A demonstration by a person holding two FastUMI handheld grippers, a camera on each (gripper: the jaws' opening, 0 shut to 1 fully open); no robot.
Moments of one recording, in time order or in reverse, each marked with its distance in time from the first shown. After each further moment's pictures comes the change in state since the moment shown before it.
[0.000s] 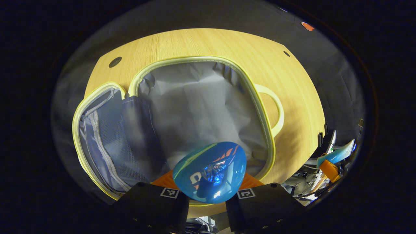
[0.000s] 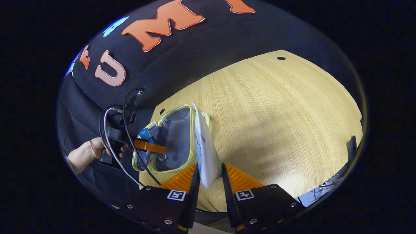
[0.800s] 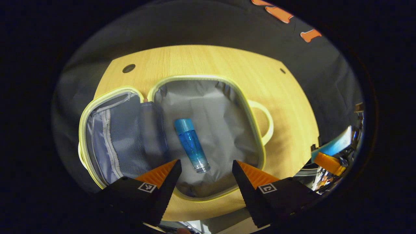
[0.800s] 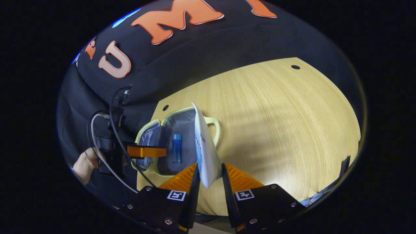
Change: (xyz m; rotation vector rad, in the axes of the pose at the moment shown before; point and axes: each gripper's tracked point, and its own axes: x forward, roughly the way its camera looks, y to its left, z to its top) left arm -0.073 -0.003 -0.002 -0.074 -0.271 -0.066; right arm 0.016 0.047 0.048 -0.151 0.047 0.019
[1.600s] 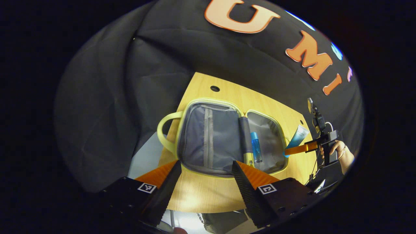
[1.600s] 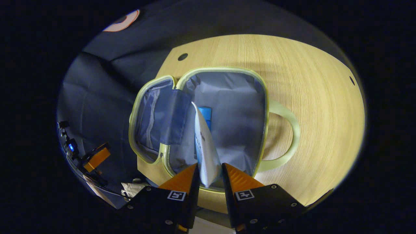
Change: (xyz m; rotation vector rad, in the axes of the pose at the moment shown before) left arm -0.168 0.213 -0.097 -0.323 -0.317 0.179; right arm 0.137 0.096 -0.041 -0.169 0.562 0.034
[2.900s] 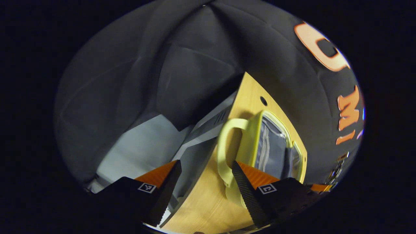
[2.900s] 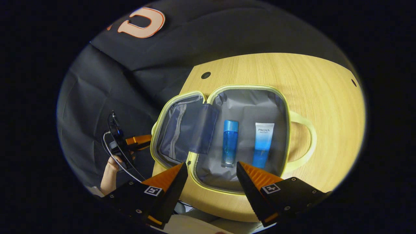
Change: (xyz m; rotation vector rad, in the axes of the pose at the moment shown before) left arm 0.144 0.150 0.010 -0.444 0.003 -0.049; right arm -0.033 0.054 0.003 -0.041 -0.267 0.108
